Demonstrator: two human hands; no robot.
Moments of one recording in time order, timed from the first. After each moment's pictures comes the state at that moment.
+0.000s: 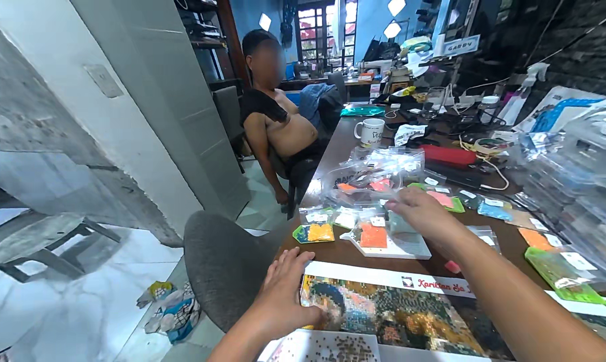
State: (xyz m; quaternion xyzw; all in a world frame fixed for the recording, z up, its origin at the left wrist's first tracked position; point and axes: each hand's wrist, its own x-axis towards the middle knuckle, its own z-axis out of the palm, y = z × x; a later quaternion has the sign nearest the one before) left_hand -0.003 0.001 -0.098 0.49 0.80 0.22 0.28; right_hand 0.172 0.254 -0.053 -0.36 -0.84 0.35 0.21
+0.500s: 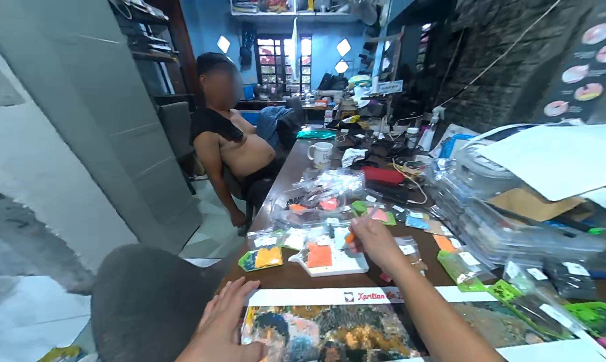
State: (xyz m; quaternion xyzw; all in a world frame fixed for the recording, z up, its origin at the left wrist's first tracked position) left_hand -0.005 -0.005 -0.105 0.52 0.77 0.26 0.24; right_hand 0.203 0.253 -0.078 -0.39 -0.72 0.50 0.28
